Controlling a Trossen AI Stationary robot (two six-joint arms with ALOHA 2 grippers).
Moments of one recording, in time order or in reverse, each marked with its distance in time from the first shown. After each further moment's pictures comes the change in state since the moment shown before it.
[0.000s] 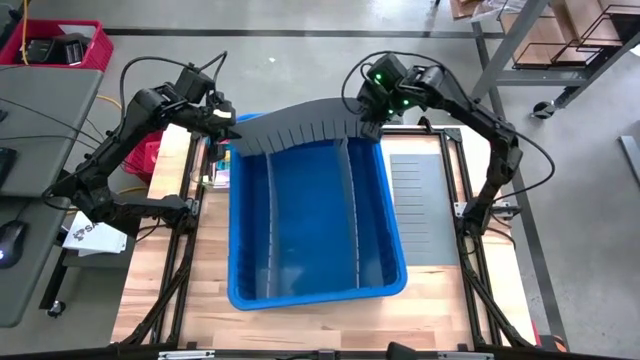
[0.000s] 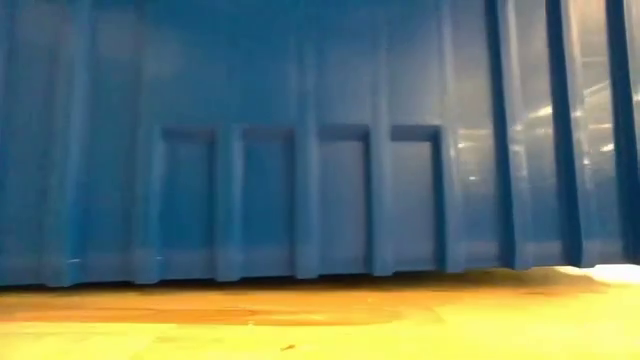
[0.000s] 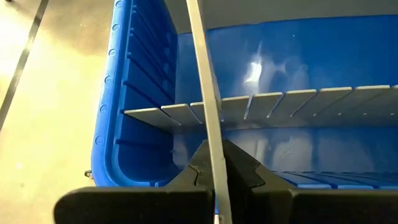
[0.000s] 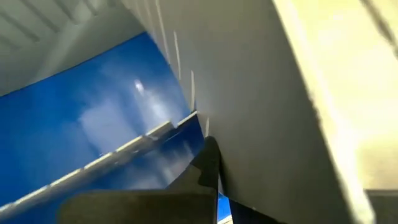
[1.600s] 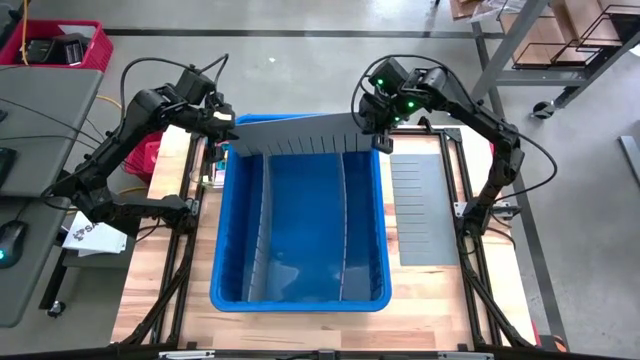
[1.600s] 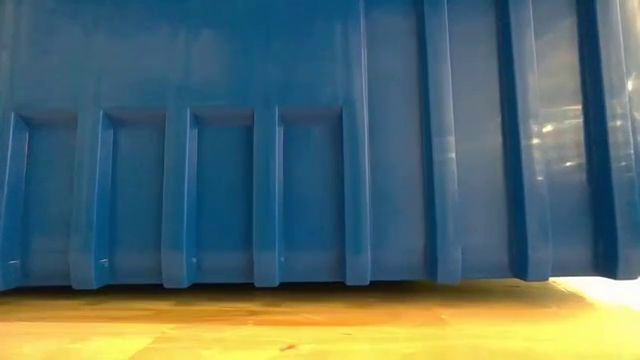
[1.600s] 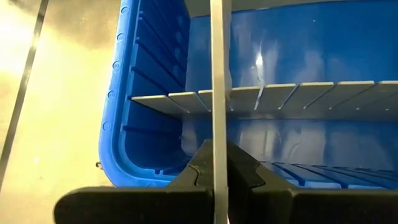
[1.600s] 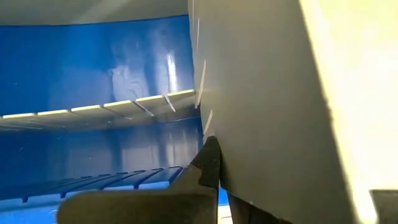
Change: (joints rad) left arm -0.002 -0.001 0.001 -0.018 -0.068 0.056; right arm 0.027 -0.001 0.000 -0.096 -0.113 -0.235
